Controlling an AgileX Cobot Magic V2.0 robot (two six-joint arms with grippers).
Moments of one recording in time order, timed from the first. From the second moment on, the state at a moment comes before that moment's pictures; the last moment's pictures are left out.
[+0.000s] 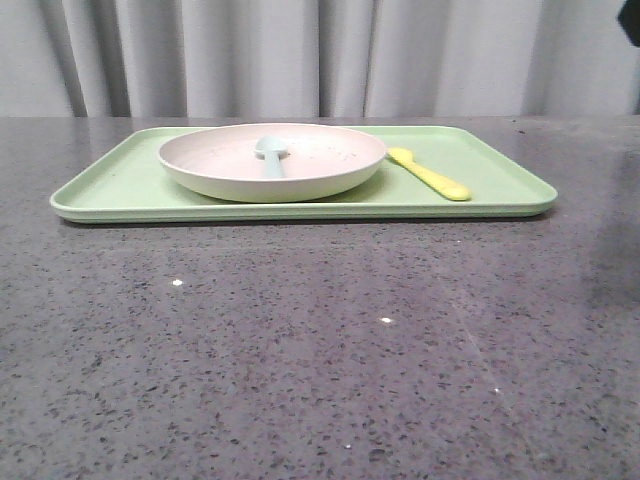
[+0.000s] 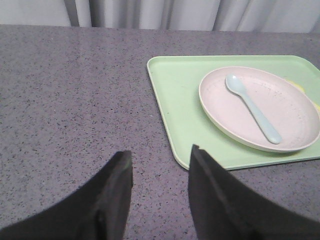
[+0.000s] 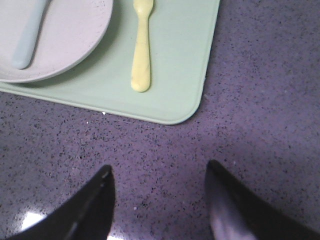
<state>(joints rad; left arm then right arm) -0.06 0.58 -0.67 -0.31 0.59 0.11 0.41 0.99 -0.92 -0.03 0.76 0.23</state>
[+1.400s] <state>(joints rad) -0.06 0.27 -0.46 -0.32 0.57 0.11 0.41 0.25 -0.52 -0.07 0.64 0.23</state>
